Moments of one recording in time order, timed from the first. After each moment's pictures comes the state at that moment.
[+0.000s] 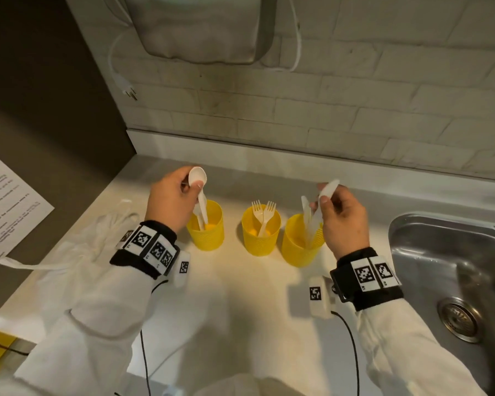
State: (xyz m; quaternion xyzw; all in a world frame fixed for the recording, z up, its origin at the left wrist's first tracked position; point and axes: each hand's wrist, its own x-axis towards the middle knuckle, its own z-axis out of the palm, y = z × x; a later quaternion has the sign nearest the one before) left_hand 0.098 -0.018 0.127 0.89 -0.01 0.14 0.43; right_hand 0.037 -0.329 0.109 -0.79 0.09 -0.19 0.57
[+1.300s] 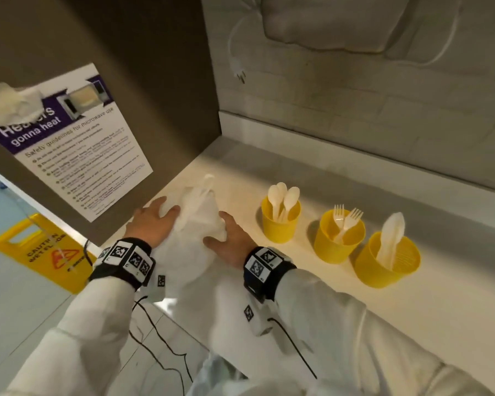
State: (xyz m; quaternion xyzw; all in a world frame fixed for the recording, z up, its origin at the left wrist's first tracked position) left_hand 0.016 0.170 0.087 0.90 0.33 -0.07 0.26; right_hand 0.044 -0.036 0.051 -0.81 -0.14 0.29 0.48
